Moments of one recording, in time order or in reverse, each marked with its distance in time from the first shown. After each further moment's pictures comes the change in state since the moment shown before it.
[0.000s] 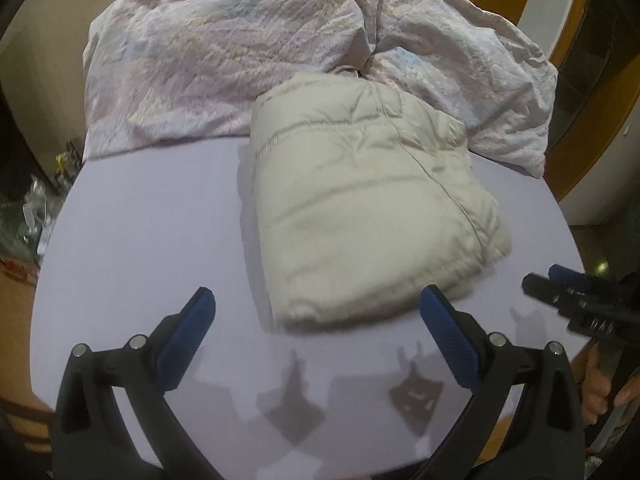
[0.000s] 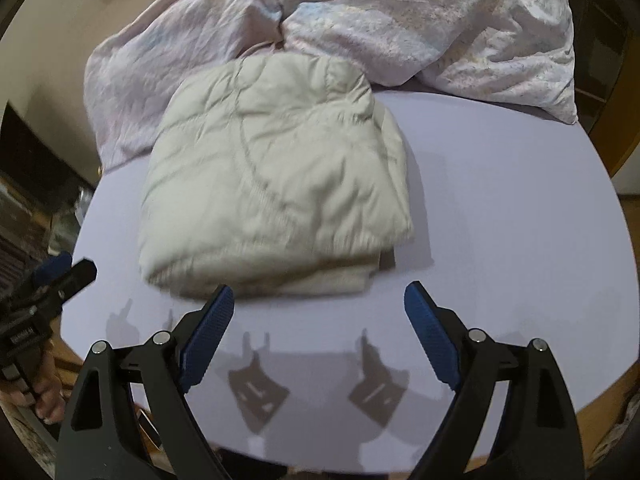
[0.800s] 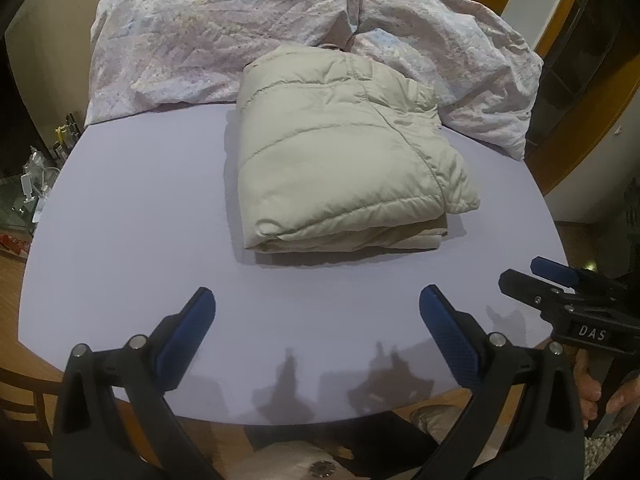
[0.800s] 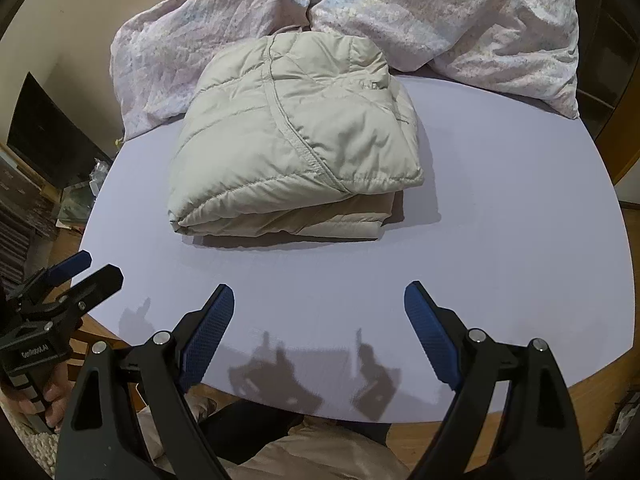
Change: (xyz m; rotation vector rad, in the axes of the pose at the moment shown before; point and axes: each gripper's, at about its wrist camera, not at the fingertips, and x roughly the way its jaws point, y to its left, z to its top) left arm -0.030 -0.024 -0.047 -0.019 0.042 -0.036; right arm -0.029 0.011 -0.039 -0.035 0.033 0.031
